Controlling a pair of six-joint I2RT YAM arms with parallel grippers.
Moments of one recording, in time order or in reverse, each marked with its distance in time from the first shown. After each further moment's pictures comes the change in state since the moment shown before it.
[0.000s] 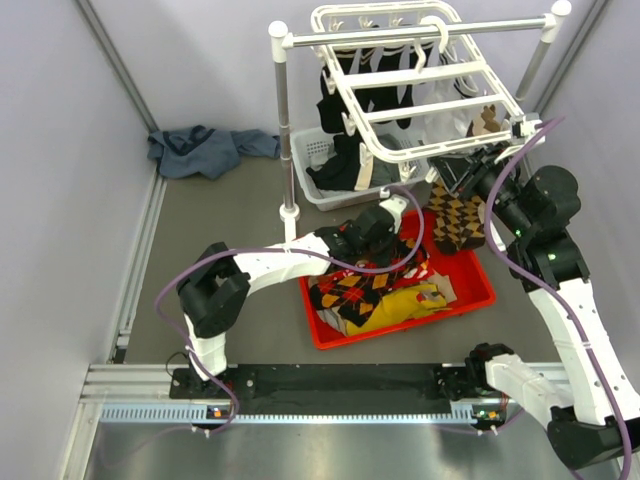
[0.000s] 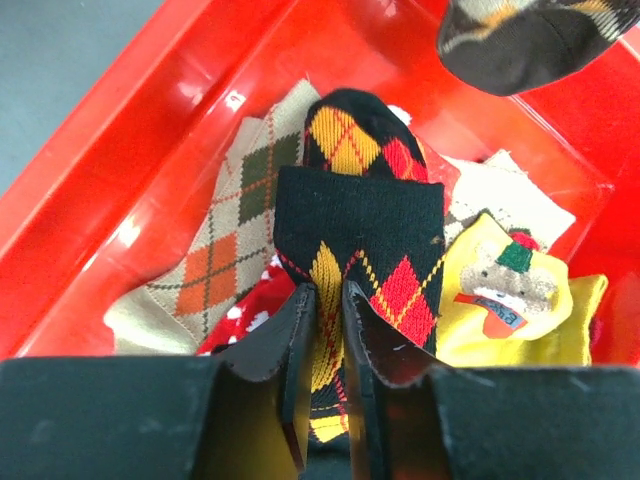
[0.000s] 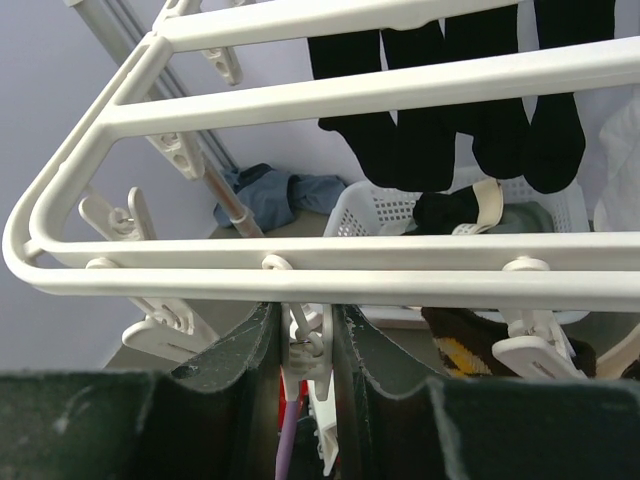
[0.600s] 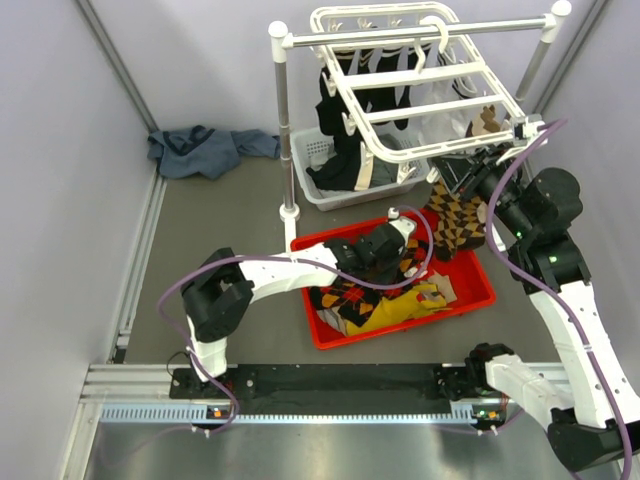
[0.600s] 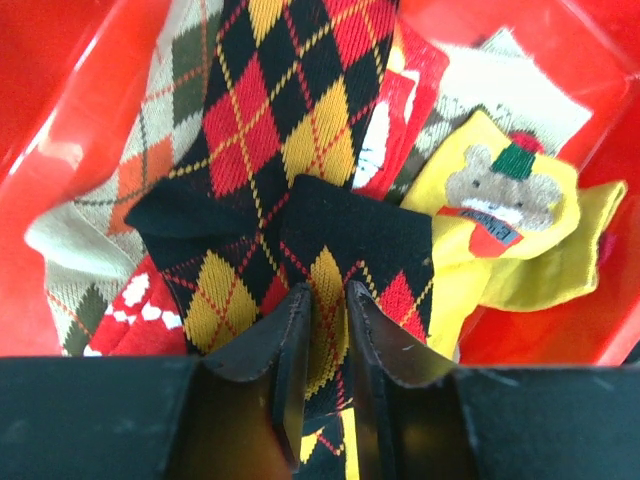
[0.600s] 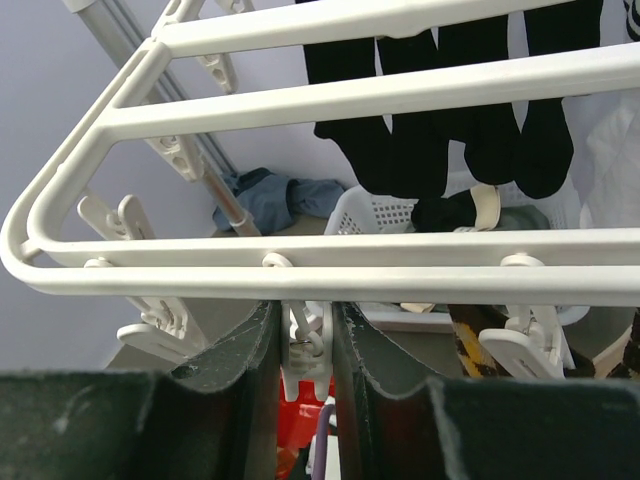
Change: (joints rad) left arm -0.078 0.003 0.000 -0.146 -0.021 -0.027; right arm 0.000 -0.012 -0.001 0.000 0.008 -0.001
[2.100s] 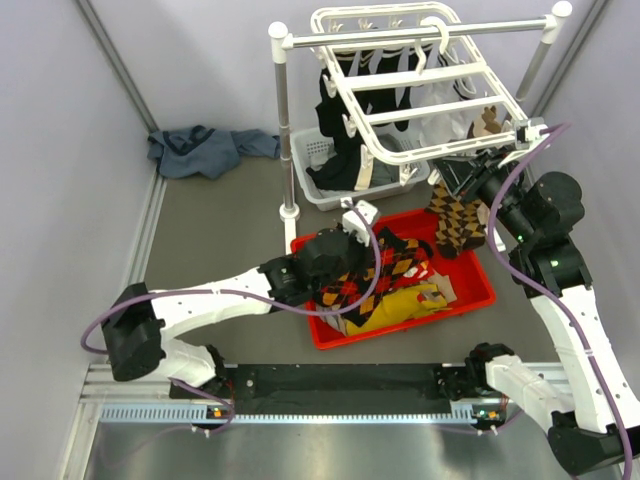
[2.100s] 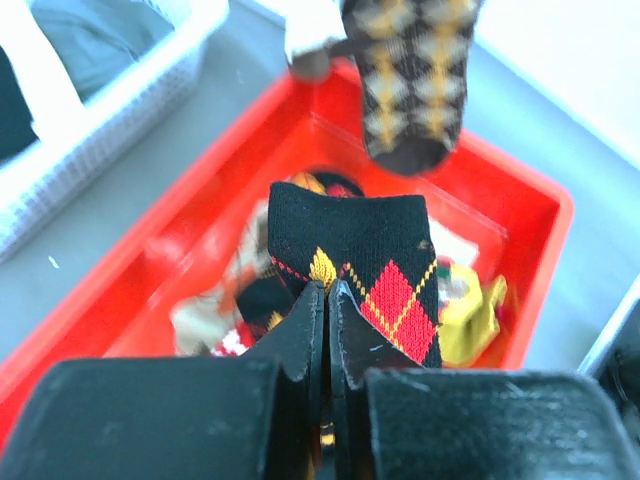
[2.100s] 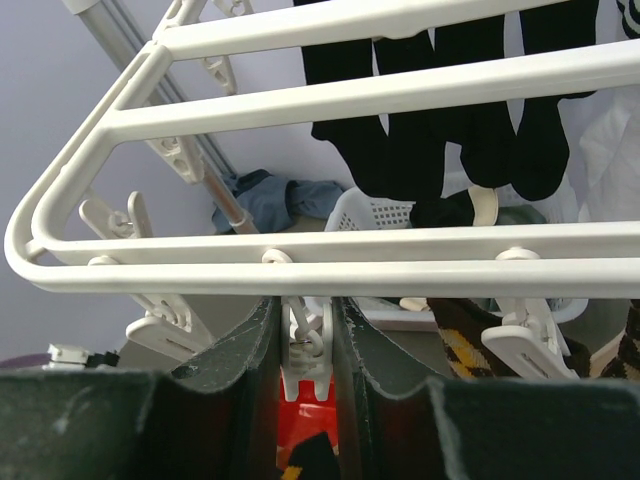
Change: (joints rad) left arm -0.029 -0.462 -0.362 0.426 -0.146 0.133; right arm 0.000 -0.025 -0.019 0.000 0.006 0.001
